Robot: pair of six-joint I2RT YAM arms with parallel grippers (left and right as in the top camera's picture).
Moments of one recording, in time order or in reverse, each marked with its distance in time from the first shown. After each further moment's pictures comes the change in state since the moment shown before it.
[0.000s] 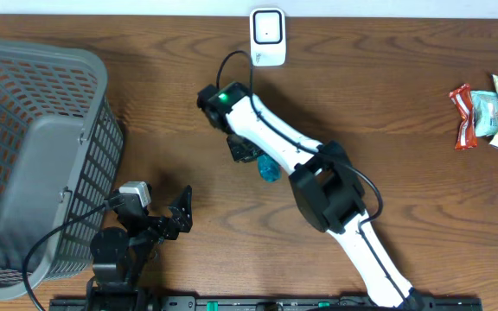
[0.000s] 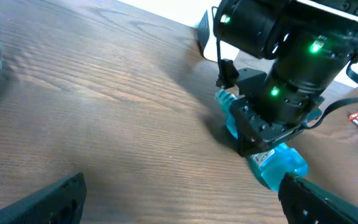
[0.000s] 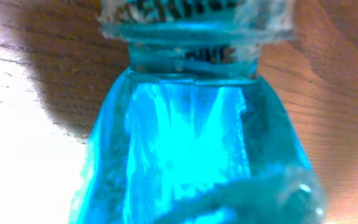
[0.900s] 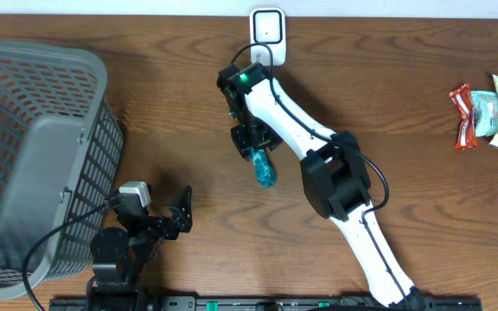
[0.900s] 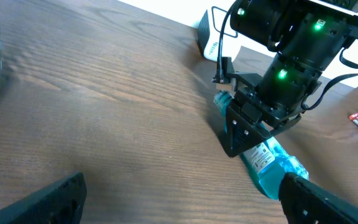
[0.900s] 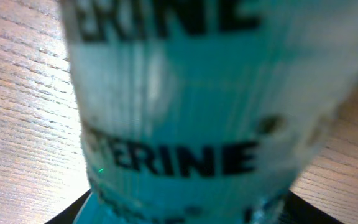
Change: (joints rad) left arm 0.000 0.000 0.000 0.000 0.000 0.000; right arm -0.104 0.054 0.113 -0.042 -0.286 -0.208
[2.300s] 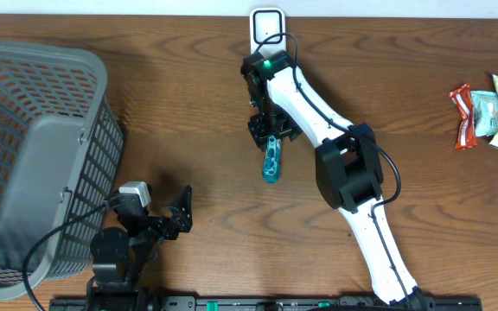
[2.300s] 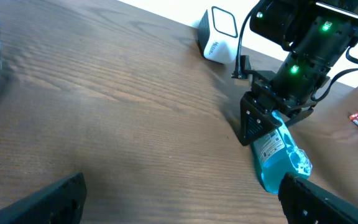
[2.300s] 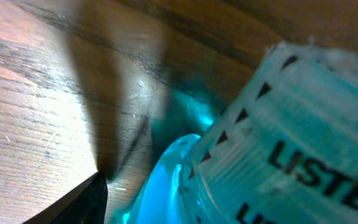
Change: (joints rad) left arm 0.000 0.000 0.000 0.000 0.000 0.000; right arm -0.103 0.002 0.002 -0.008 0.025 -0.029
